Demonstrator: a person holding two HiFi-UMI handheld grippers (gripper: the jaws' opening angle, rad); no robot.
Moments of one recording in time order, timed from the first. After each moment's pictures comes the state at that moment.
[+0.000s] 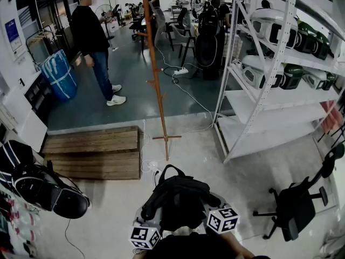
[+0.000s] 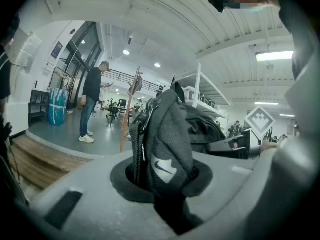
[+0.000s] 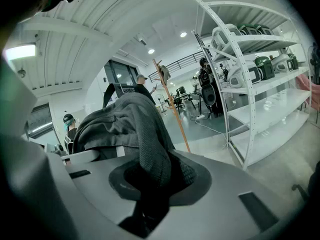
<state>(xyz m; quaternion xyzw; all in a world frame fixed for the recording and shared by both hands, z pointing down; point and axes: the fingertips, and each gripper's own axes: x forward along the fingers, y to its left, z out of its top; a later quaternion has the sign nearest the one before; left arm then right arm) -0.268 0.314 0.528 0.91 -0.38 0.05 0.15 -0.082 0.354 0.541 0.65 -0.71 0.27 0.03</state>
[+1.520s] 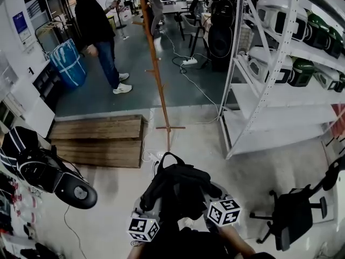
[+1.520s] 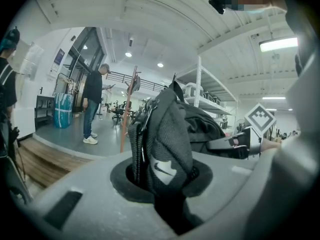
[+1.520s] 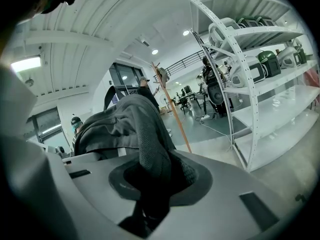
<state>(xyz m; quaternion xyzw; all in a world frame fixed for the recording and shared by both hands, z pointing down) -0.181 0.327 0.527 0.90 -0.42 0.06 0.13 0.005 0.350 0.541 0.61 -0.75 0.27 0.02</state>
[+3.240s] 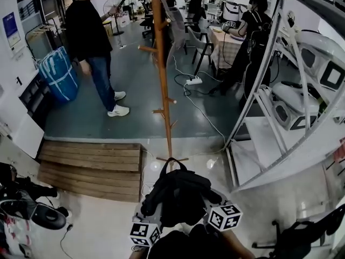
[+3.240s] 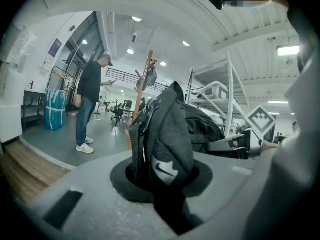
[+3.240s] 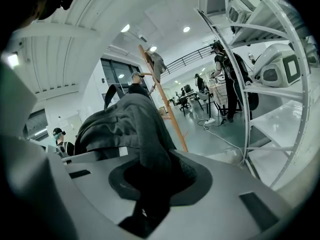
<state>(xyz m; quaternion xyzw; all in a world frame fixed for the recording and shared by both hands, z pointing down) -0.161 -0.046 0.527 0.90 -0.41 0.05 0.13 0.020 -0.020 0.540 0.61 -0.74 0.27 0.02</state>
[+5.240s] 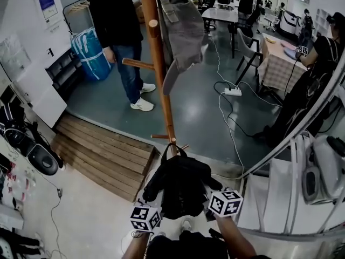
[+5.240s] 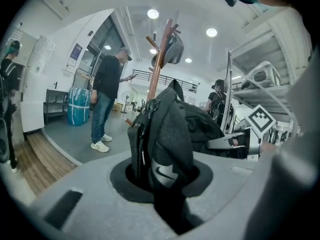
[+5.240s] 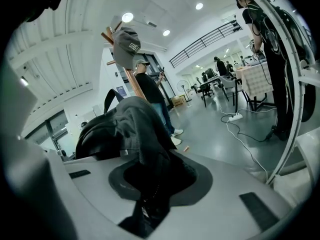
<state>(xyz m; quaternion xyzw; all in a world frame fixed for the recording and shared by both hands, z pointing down) -0.018 -0.293 0.575 0.82 -0.55 0.05 0.17 0.161 -0.331 0.591 0.47 -0.83 0.29 0.06</state>
